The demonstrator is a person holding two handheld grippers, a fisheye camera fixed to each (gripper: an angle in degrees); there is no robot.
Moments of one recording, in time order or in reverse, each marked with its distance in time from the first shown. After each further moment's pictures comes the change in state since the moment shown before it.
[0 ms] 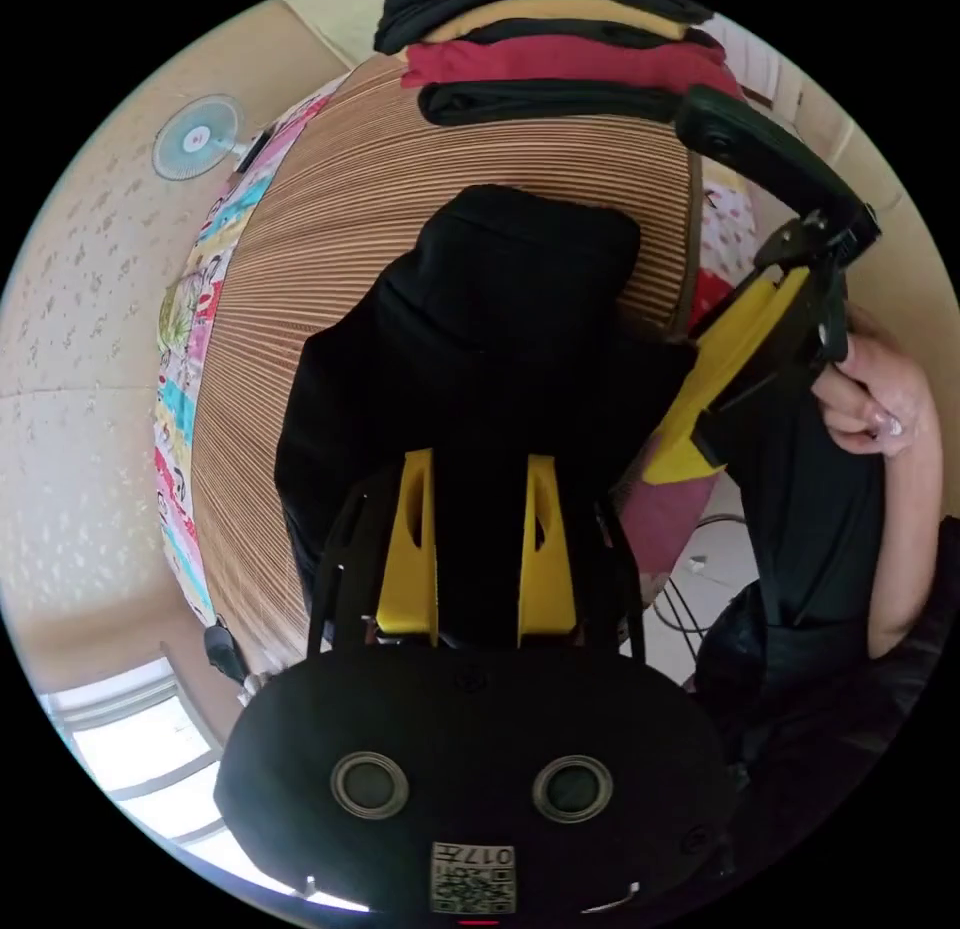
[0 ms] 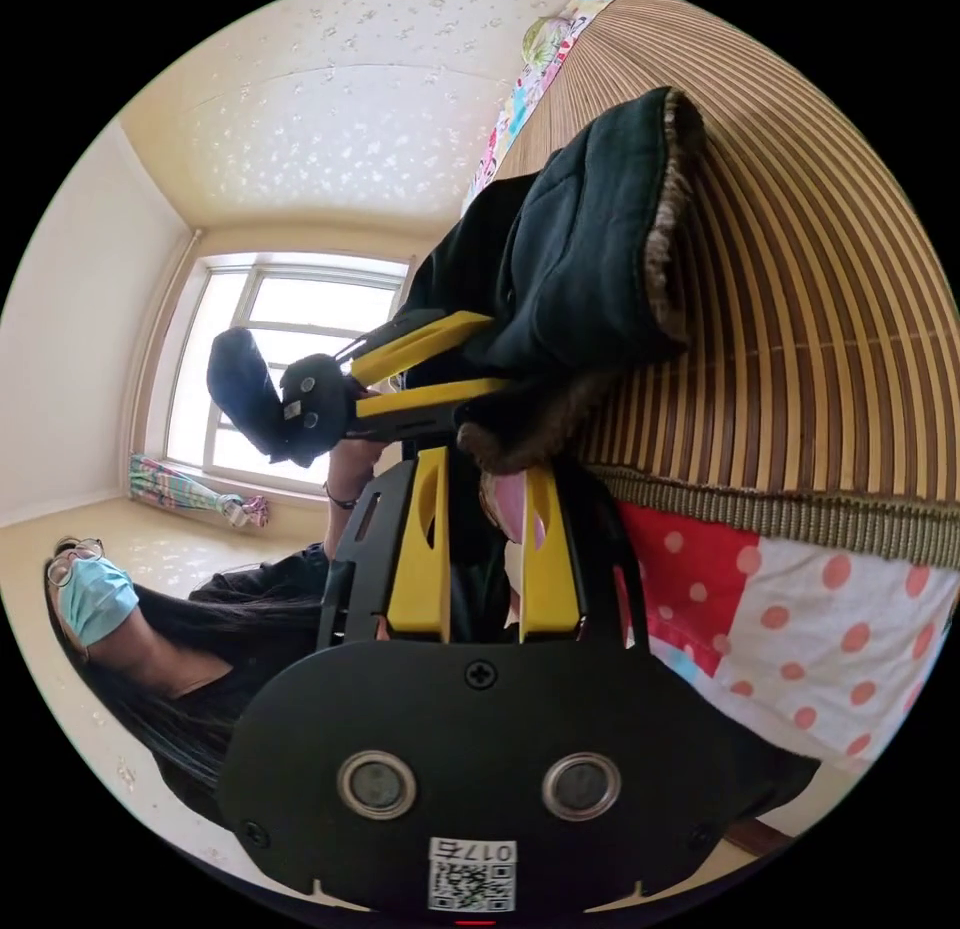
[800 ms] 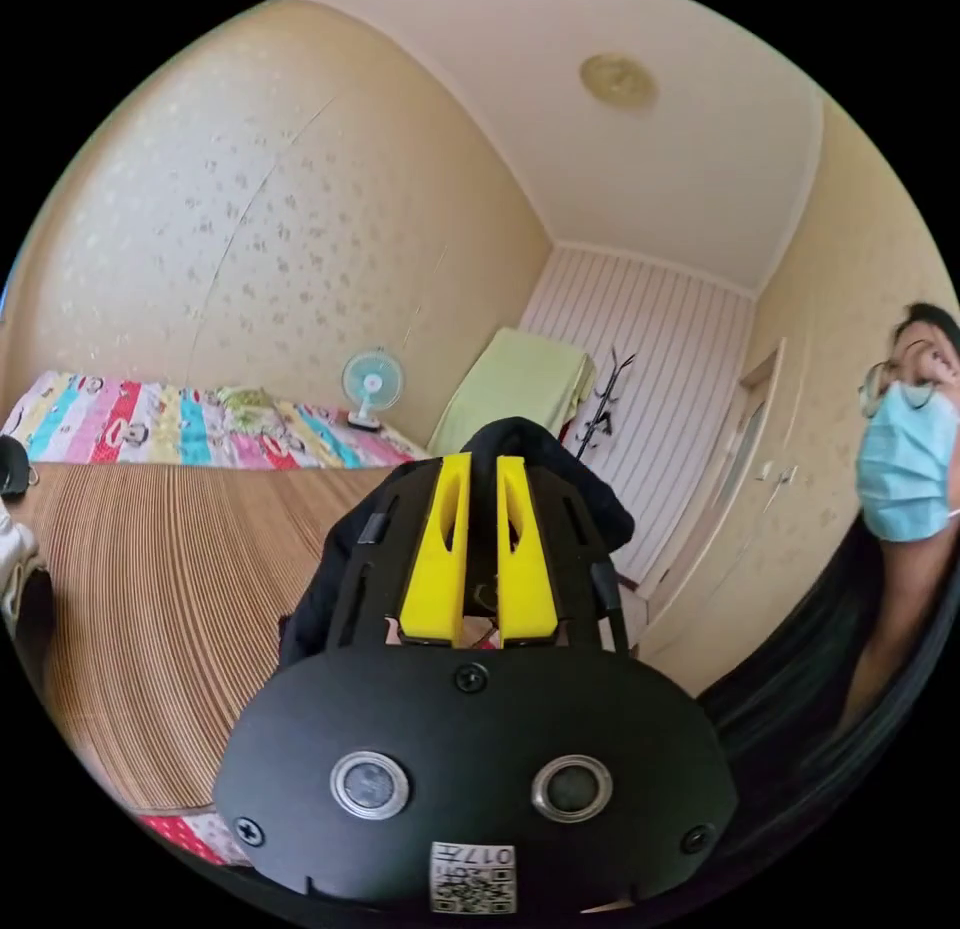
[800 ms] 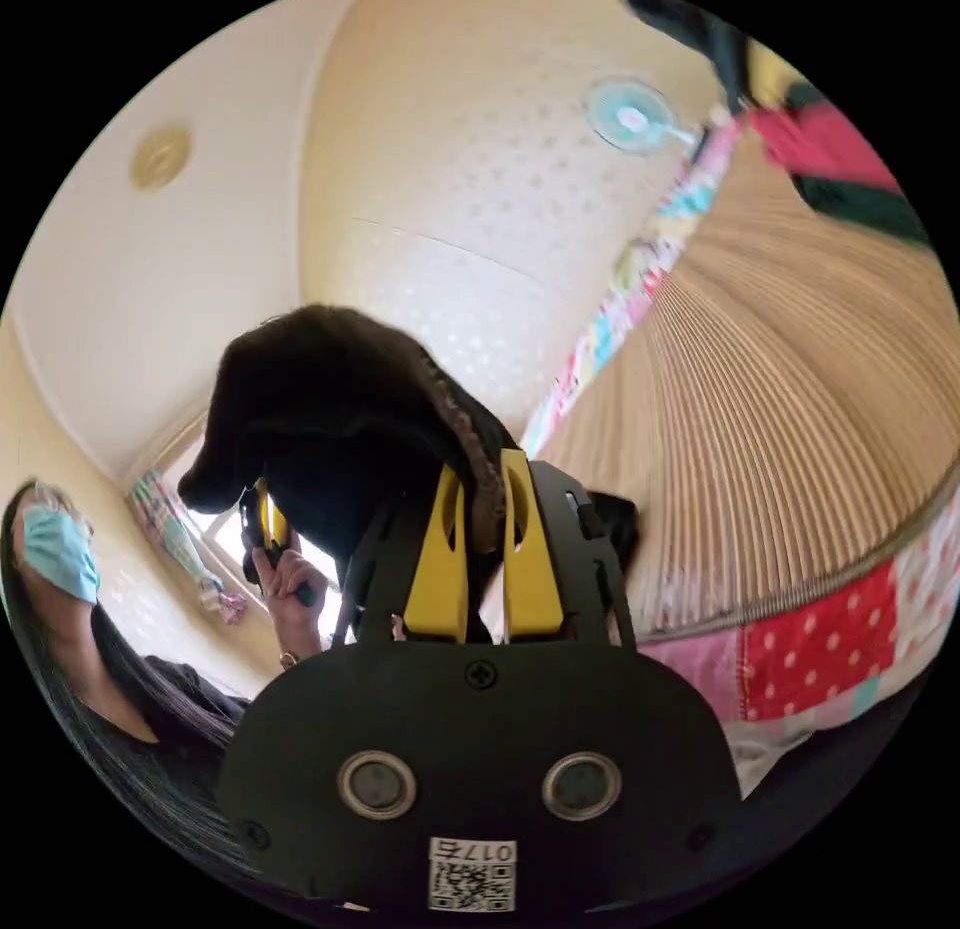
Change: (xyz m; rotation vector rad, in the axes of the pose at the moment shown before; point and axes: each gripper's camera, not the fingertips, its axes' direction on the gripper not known) left arm -0.102 0.480 -0.323 1.392 0.476 -0.537; right arm -0.128 0.167 0.129 0.751 0.008 -0.354
